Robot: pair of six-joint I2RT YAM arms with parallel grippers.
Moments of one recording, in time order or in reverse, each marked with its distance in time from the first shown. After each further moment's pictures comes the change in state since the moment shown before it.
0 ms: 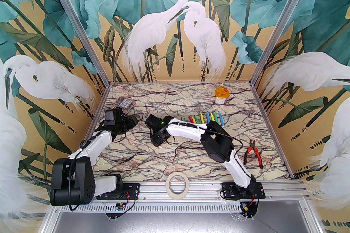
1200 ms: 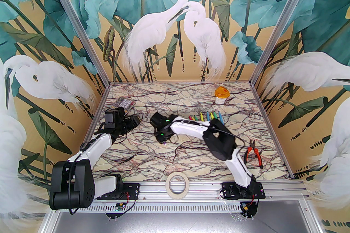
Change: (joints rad) left arm 0.002 -0.028 -0.048 0.092 0.180 0.000; right arm -0.092 -0.120 -0.205 0.156 -0.133 0.038
